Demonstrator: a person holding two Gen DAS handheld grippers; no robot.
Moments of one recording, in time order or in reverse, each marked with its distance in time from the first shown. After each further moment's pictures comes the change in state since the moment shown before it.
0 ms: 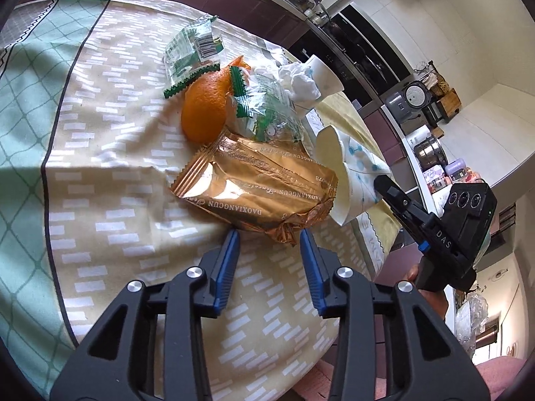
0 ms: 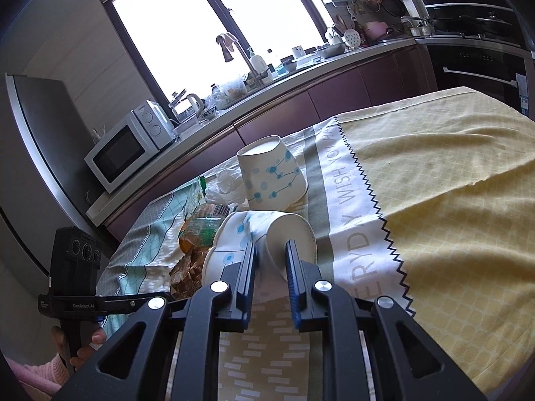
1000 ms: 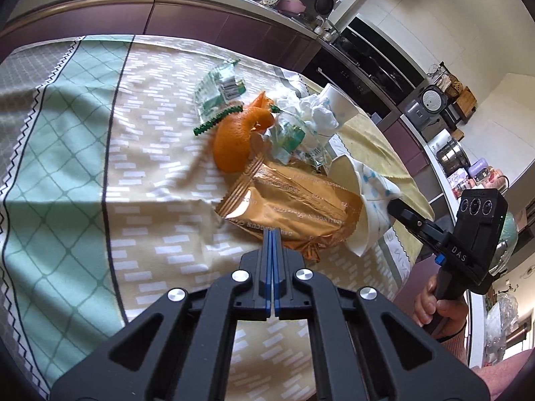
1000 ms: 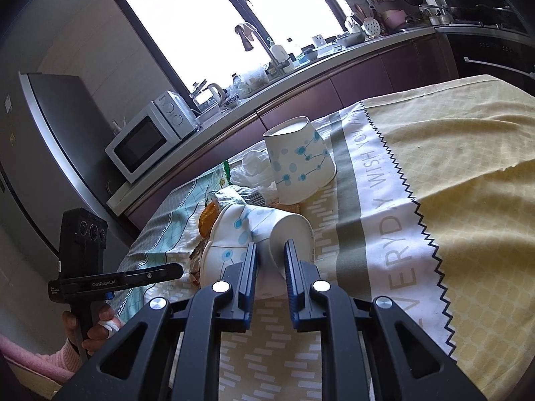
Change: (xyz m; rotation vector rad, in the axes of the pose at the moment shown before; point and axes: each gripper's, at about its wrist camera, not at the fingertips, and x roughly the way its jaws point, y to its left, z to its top) left arm -0.020 -0.010 0.012 0.073 -0.111 0.149; right arm 0.007 0.001 -0.009 0.005 0.034 0.110
